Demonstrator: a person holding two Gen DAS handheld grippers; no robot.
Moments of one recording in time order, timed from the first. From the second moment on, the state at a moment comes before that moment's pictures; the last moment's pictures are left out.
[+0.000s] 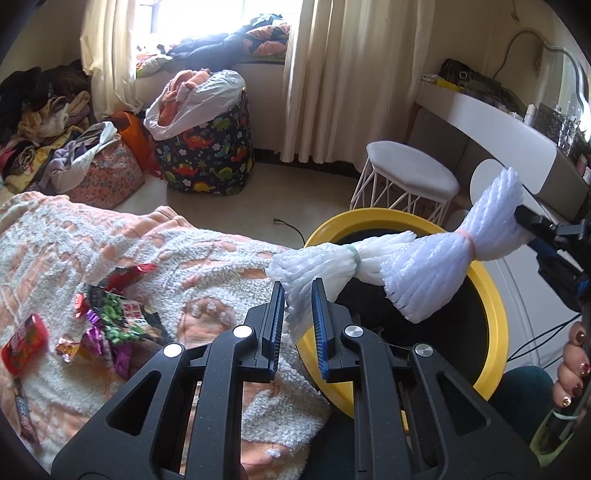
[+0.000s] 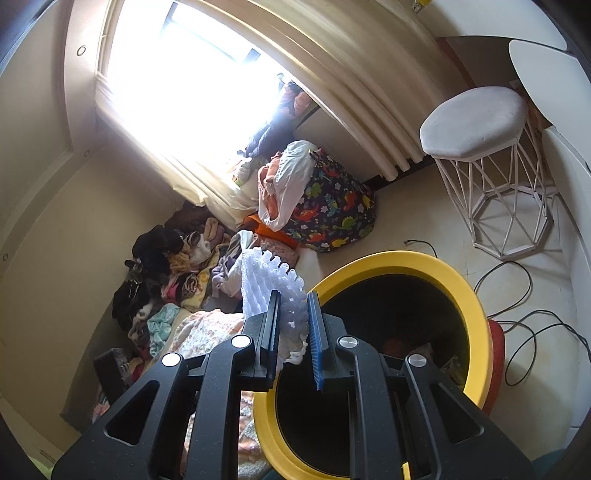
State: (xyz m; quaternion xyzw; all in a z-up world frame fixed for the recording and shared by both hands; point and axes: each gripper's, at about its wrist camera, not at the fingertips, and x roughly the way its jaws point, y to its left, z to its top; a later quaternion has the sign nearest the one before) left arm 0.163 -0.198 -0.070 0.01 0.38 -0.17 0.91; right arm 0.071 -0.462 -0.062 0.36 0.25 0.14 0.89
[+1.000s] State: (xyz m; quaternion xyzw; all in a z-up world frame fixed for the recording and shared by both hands) left arm 0.154 -0.232 -0.081 0.02 0.38 -0.23 0.90; right arm 0.075 -0.455 -0.081 0.31 0.29 0.05 0.90
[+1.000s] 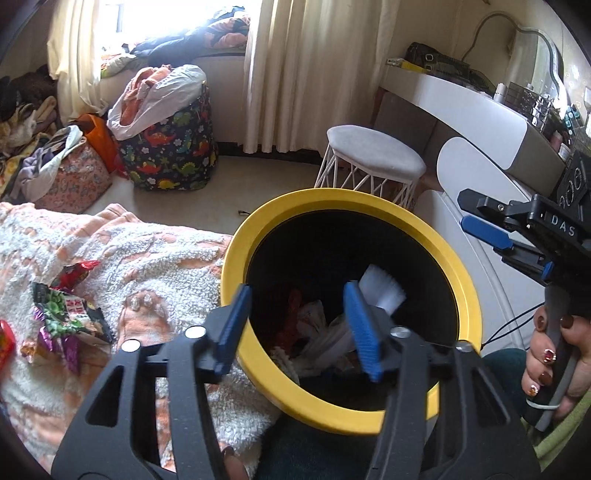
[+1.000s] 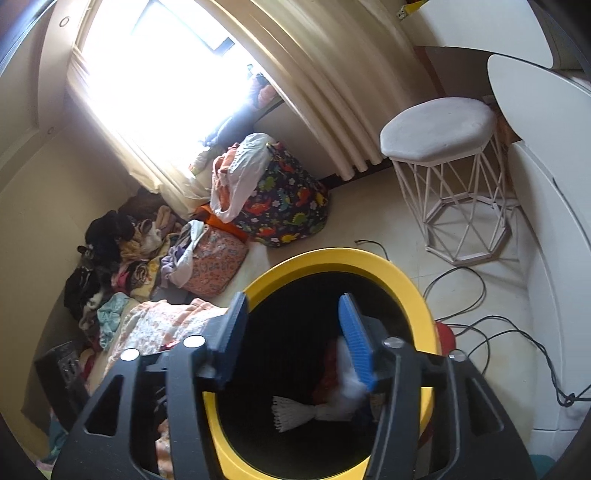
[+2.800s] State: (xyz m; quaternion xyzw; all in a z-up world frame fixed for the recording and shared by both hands) left arm 0.114 -0.096 -0.044 -0.07 0.32 -0.10 0.94; right arm 0.058 -0.326 -0.036 0.13 0.23 0.11 0.96
